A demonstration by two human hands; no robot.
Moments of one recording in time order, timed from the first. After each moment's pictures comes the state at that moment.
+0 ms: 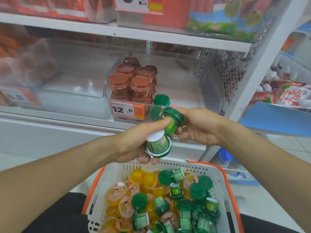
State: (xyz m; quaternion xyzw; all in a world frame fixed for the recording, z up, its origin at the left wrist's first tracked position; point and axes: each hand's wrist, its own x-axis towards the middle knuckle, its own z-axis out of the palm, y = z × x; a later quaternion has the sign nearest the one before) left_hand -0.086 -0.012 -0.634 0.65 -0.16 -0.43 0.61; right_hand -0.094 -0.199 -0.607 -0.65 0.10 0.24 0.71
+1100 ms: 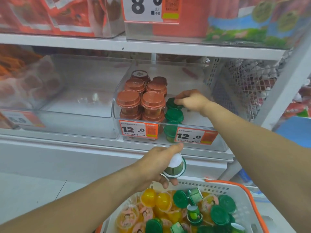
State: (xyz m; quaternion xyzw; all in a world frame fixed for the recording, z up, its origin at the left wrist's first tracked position) left_hand -0.060 -0.021 -0.666 0.71 -0.05 -0.38 0.59; right_hand 0.085 -0.223 -0.641 -0.91 0.09 0.01 0.41
